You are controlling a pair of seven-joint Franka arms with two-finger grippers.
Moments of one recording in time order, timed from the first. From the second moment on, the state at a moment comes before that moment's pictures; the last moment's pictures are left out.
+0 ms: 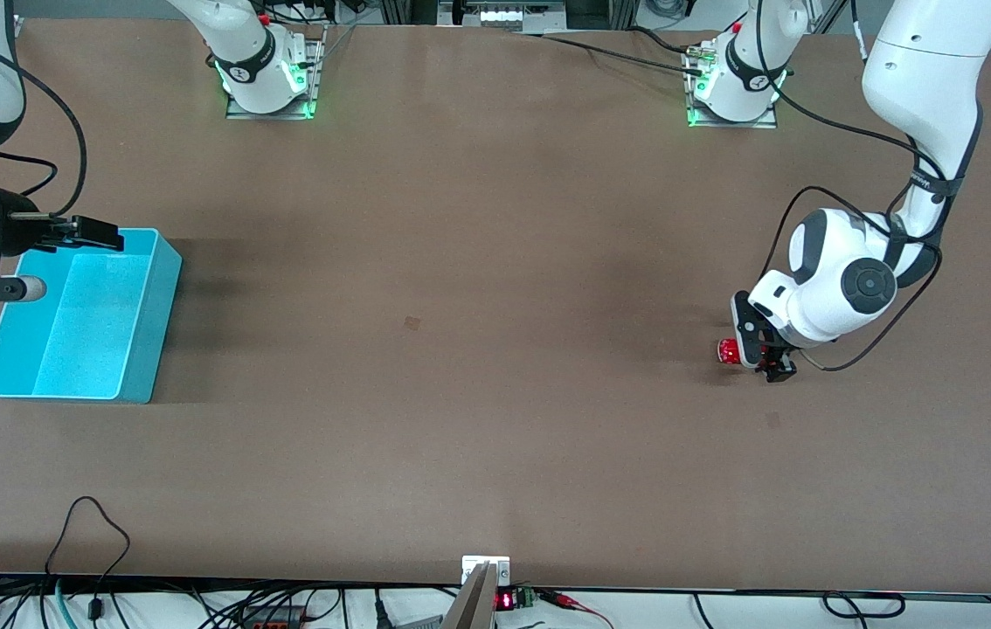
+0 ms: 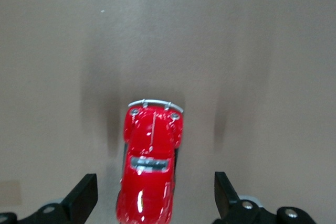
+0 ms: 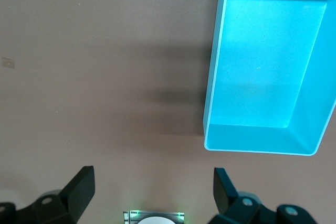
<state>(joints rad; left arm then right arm) 0.02 0.50 -0.10 -2.03 0.06 2.49 1.36 -0.03 0.19 0.00 -1.56 0.00 1.51 -0.06</state>
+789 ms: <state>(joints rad) 0.03 0.50 -0.10 -2.03 0.06 2.50 1.39 -0.03 0.19 0.00 -1.56 0.00 1.50 -0.06</state>
